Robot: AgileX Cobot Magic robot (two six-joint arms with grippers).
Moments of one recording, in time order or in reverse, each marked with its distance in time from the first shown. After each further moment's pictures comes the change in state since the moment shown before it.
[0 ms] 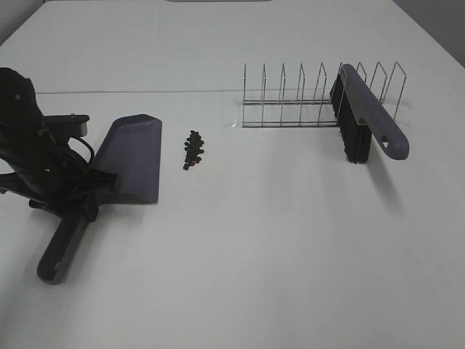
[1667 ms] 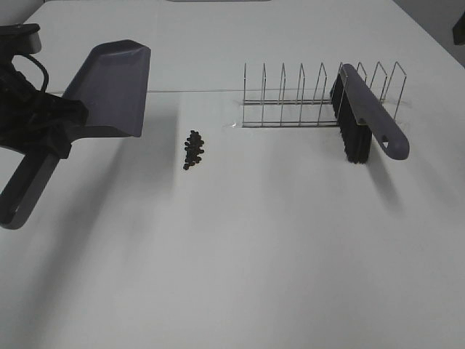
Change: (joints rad) left arm 0.000 -0.367 0.004 0.025 0.146 -0.014; right arm 0.000 1.435 -0.766 0.156 -0.232 -0.118
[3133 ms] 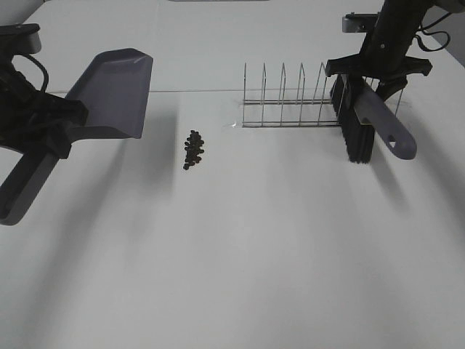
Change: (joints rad) left arm 0.000 0.000 0.000 0.001 0.001 0.000; right arm 0.119 1.061 -1.031 -0.121 0.384 0.186
